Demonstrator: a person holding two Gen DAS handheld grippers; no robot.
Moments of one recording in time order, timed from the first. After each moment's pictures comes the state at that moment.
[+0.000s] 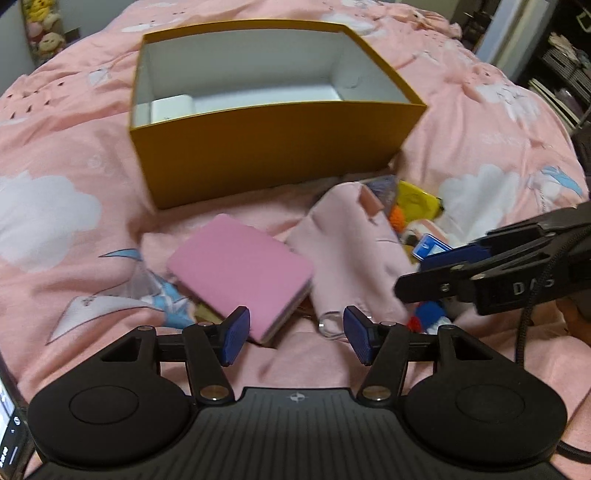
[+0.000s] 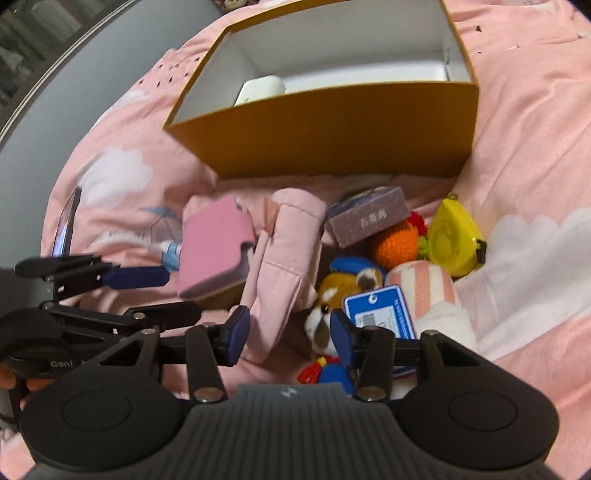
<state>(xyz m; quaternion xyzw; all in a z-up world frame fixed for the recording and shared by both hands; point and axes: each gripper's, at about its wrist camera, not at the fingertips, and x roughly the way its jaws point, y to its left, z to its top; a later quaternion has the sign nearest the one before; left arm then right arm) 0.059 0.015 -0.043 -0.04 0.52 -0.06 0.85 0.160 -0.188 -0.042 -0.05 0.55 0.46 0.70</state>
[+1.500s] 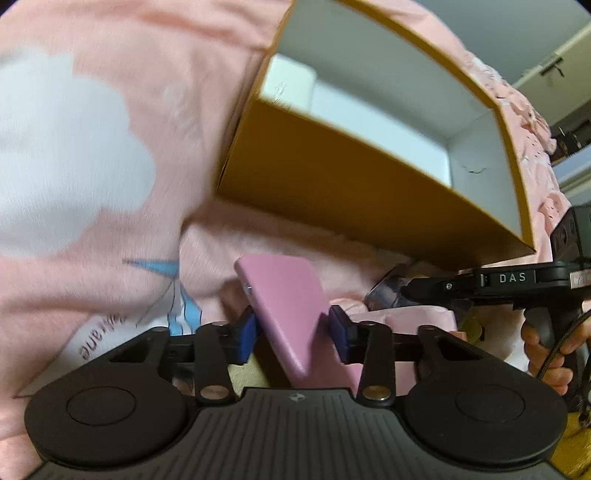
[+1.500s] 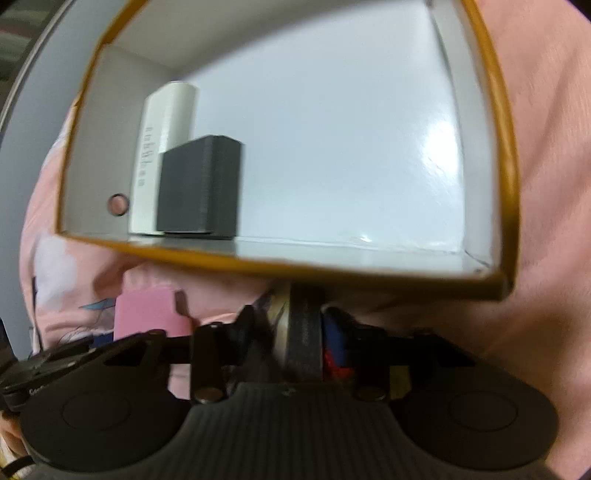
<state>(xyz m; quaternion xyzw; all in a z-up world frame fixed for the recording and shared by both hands) 0.121 0.087 -0.076 -0.27 0.53 0.06 0.81 0.310 -0.126 -0.101 -0.02 0.67 0.44 0.60</state>
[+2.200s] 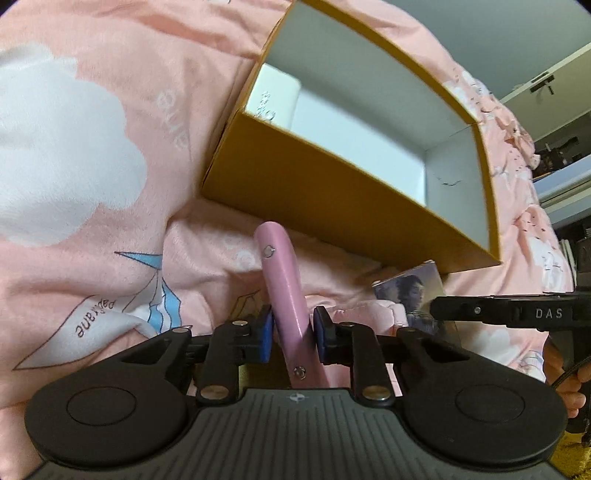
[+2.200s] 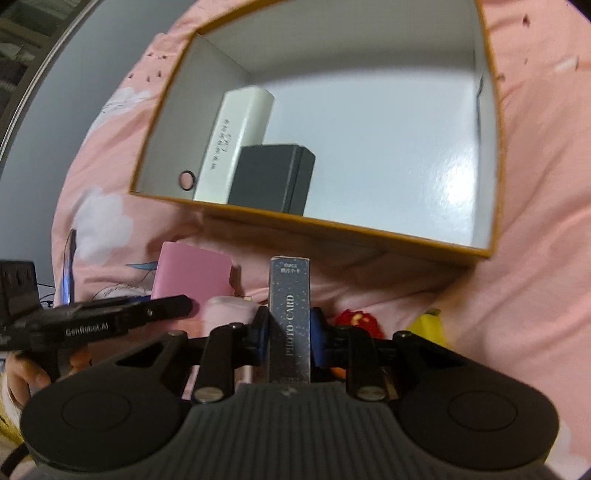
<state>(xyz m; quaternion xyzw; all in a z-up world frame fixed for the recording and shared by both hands) 0.112 0.092 -0.063 -0.32 0.52 0.04 0.80 0.282 -0.137 -0.028 -0.07 0.62 0.49 0.61</state>
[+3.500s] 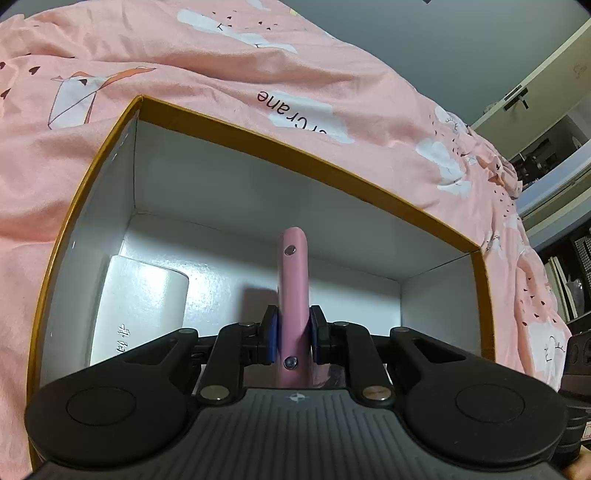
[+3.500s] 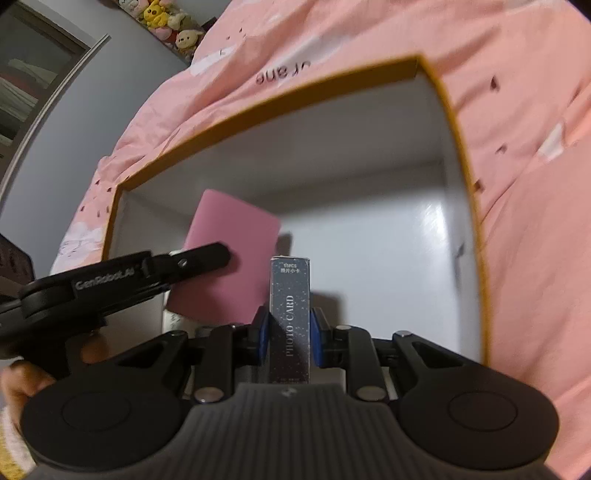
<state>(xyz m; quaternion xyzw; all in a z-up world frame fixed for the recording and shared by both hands) 0.304 0.109 -0.076 -0.28 0.46 0.01 0.84 0.370 -0.083 -0.042 0.04 0.59 0.42 0.69</state>
